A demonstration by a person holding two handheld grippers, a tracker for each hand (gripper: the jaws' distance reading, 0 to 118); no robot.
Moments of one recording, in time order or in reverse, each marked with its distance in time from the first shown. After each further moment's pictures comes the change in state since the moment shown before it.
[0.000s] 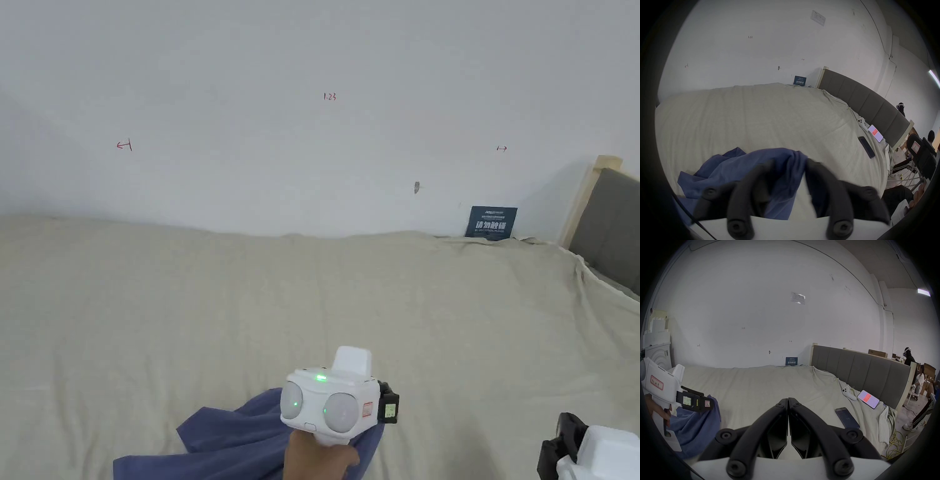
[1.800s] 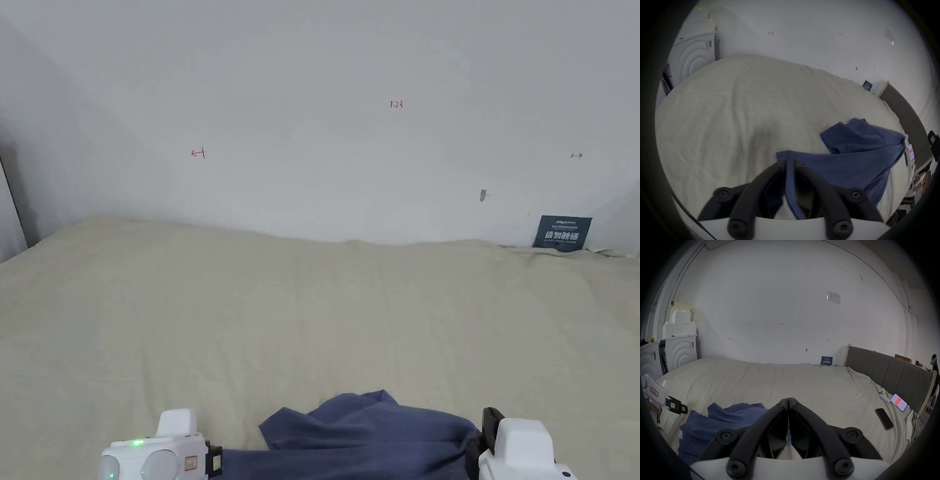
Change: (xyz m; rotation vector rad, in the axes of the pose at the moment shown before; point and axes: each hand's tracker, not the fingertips) left arm -0.288 -0.098 0.090 -0.123 0.399 0.311; right arm -0.149 -0.003 0.000 -0.014 0.254 0.067
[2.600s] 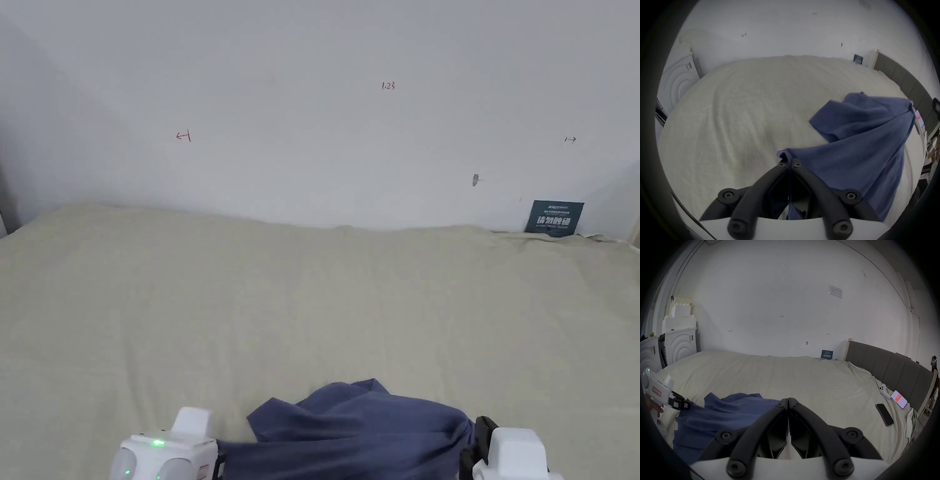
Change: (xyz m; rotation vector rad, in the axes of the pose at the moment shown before) left arm 0.038 -0.011 0.037 0.015 0.000 -0.232; right arm 0.005 -0.021 -0.005 -0.055 0.003 0.016
